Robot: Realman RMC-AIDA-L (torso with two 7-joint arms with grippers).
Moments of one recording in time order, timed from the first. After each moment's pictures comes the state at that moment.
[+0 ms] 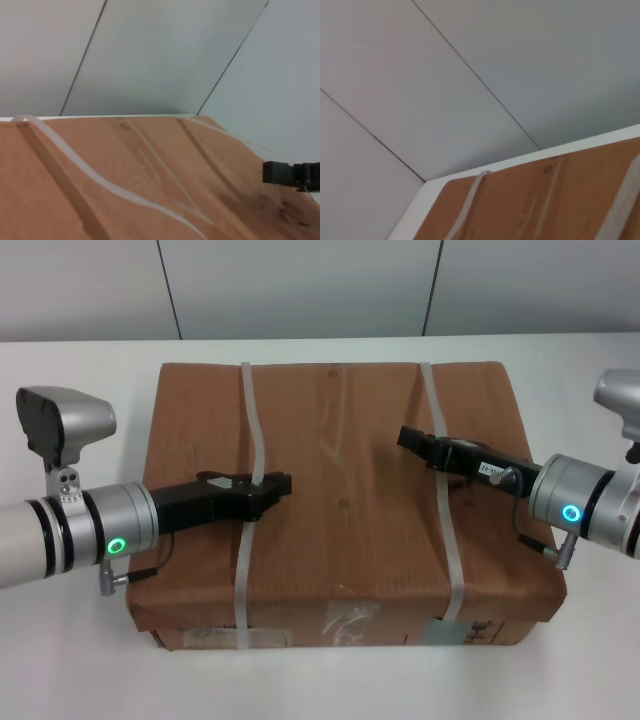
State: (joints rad) left arm -0.62 -2.05 1.40 0.27 1.22 1.02 -1.42; right arm 0.63 2.08 -0.98 -0.11 -1.32 -1.02 1.44
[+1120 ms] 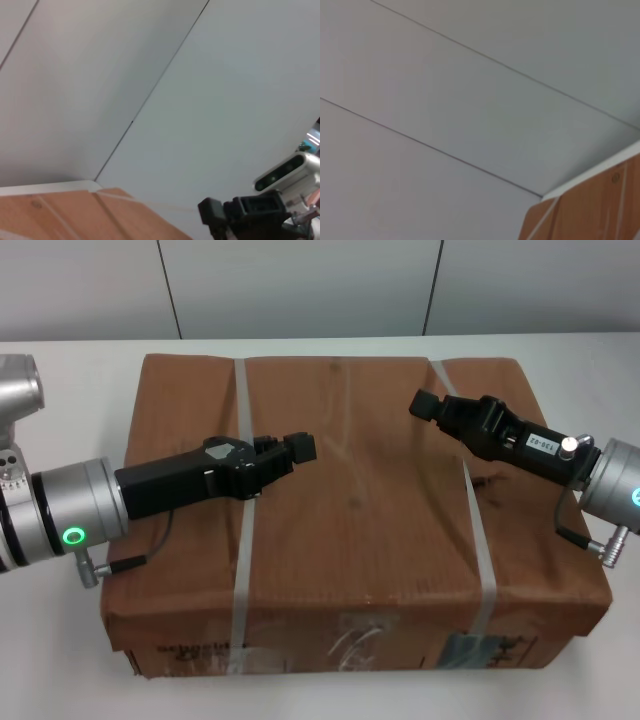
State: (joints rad) left arm -0.49 -2.03 1.36 0.50 1.20 1.35 -1.52; right arm 0.55 2.04 -0.97 -0.21 -1.32 -1.37 1.86
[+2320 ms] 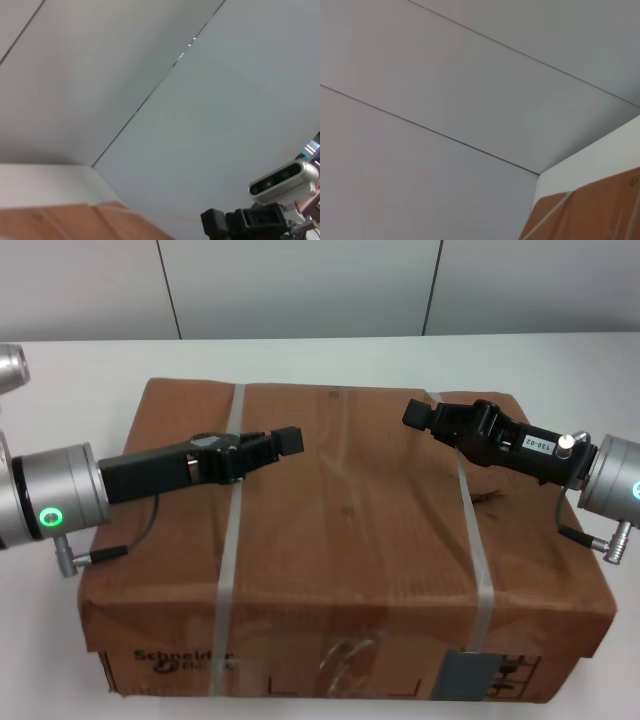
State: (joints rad) left arm -0.52 -1.99 1.36 0.50 1.21 1.38 -1.68; right arm 0.56 2.02 -1.02 -0.25 -1.35 -1.37 1.94
